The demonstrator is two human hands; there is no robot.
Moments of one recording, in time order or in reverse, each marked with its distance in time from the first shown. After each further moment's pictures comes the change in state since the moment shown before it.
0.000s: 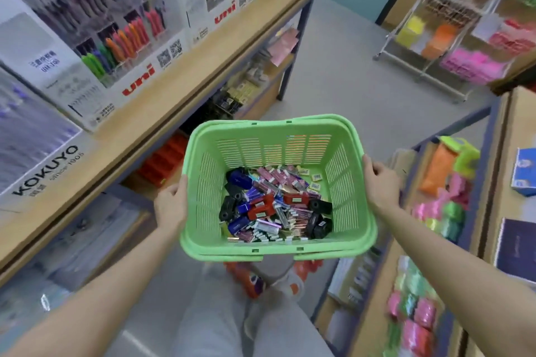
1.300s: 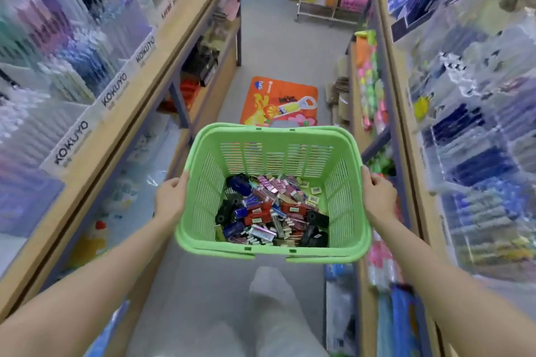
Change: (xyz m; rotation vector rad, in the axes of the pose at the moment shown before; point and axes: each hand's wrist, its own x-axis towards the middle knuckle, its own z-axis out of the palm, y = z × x) left_hand -0.224 -0.304 -0.380 0.188 -0.378 0.358; right_hand -0.718 0.054 0.026 0.171 0.304 0.363
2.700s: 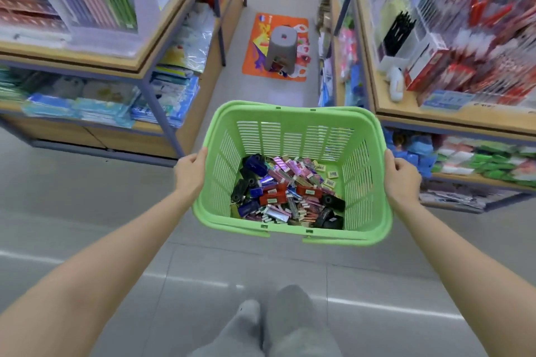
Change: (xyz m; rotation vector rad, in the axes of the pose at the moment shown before) left_hand -0.776 -0.418 -0.297 -0.022 -0.032 0.089; right_hand -0.848 0.383 -0.234 -0.019 0.125 0.009
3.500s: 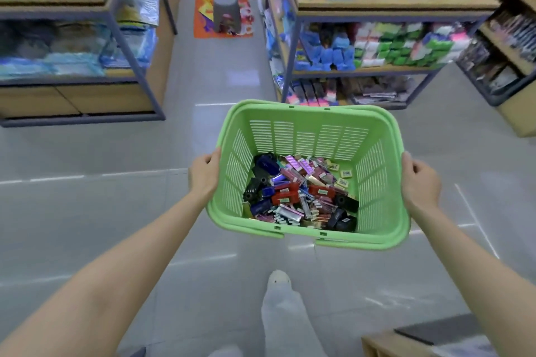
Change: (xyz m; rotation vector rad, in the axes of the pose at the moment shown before) left_hand -0.427 -0.188 -0.089 0.105 -0.234 0.143; right_hand -0.470 0.261 -0.197 0.063 0.208 0.156
